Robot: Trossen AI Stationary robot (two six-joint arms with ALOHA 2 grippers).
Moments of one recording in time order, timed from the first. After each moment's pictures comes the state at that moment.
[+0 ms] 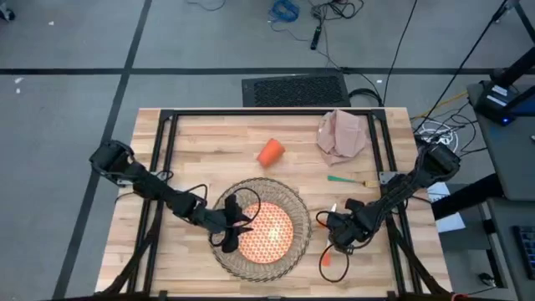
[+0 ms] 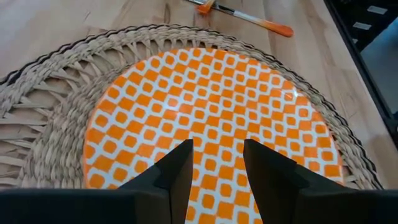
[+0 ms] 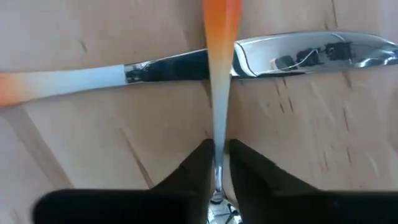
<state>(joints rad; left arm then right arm) -0.49 1.54 0.63 0.30 -0.33 -0.47 0.65 1.61 0.80 -0.76 0.04 0.97</state>
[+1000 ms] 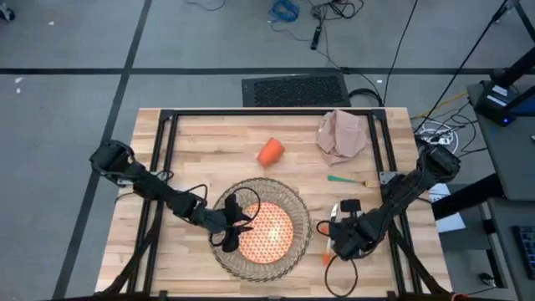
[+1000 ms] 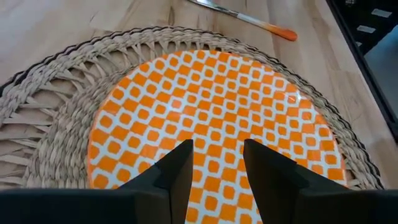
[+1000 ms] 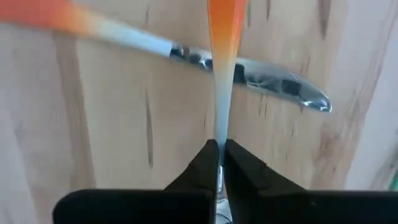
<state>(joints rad) -0.49 1.54 0.63 0.30 -0.35 -0.47 0.73 1.61 1.01 -1.07 0.13 0.65</state>
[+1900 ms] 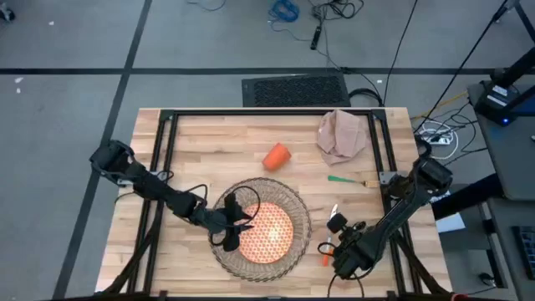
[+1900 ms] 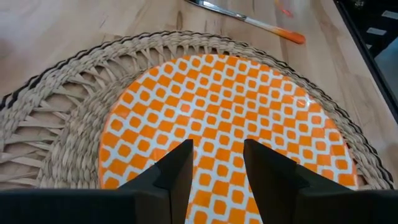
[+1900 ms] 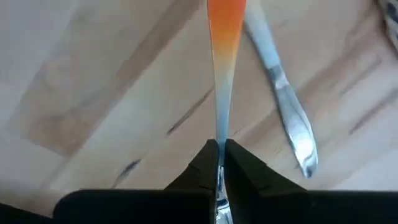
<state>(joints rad) -0.49 1.54 0.63 0.30 -0.38 -0.48 0.80 1.79 1.16 -1.15 0.13 0.01</state>
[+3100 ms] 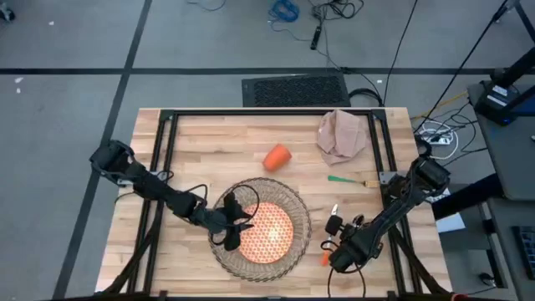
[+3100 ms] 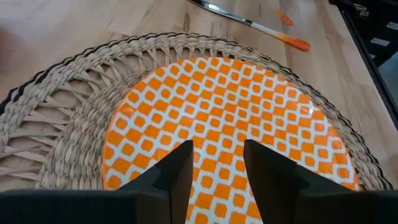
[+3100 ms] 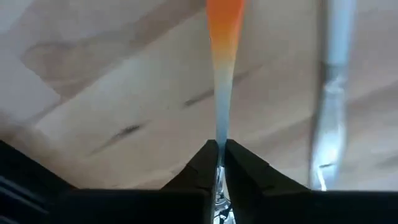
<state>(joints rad) -0.49 1.54 0.63 0.30 -0.40 -0.51 0.76 1.78 1.09 -1.12 0.02 -0.25</state>
